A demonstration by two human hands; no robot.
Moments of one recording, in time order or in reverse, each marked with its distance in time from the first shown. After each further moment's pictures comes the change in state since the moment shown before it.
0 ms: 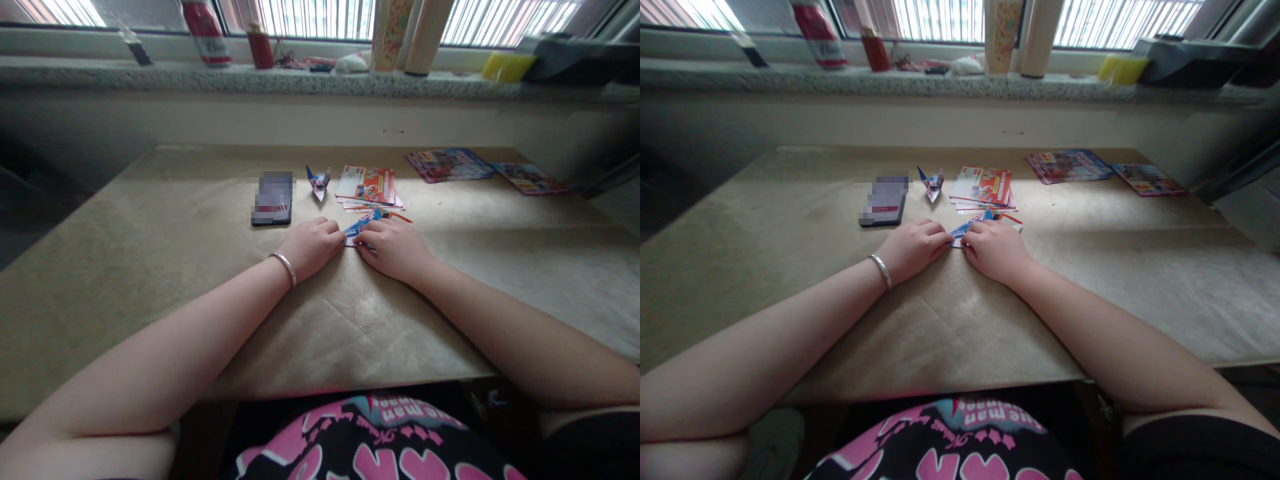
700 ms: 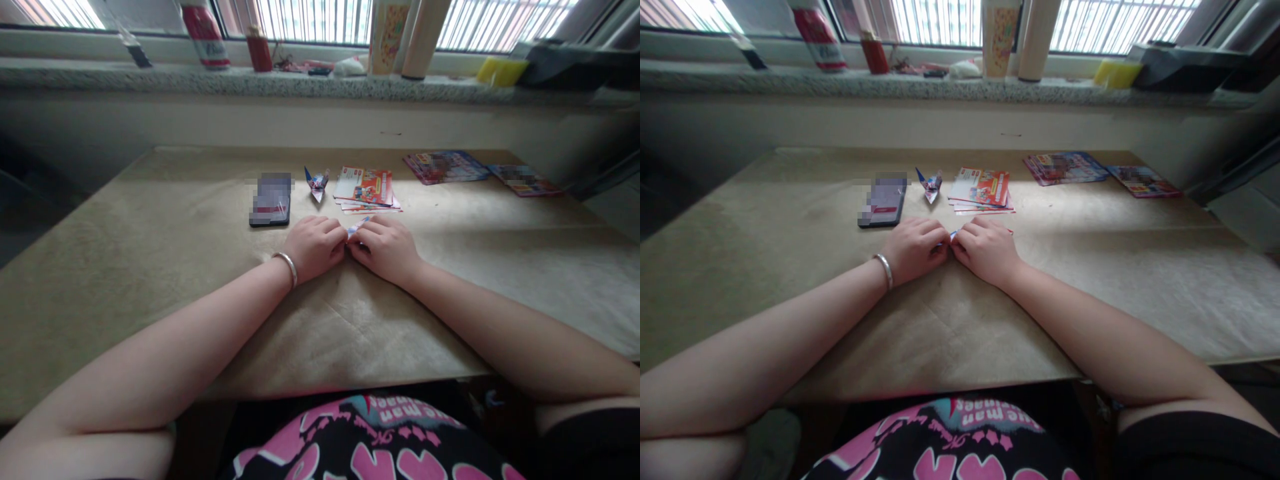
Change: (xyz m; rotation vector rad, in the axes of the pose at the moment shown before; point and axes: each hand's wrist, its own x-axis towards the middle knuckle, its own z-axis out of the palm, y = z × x) left_hand 0.001 0.007 -0.002 -0.002 0.222 -0.004; right_hand 0.002 -0.004 0.010 0.016 0.202 -0.062
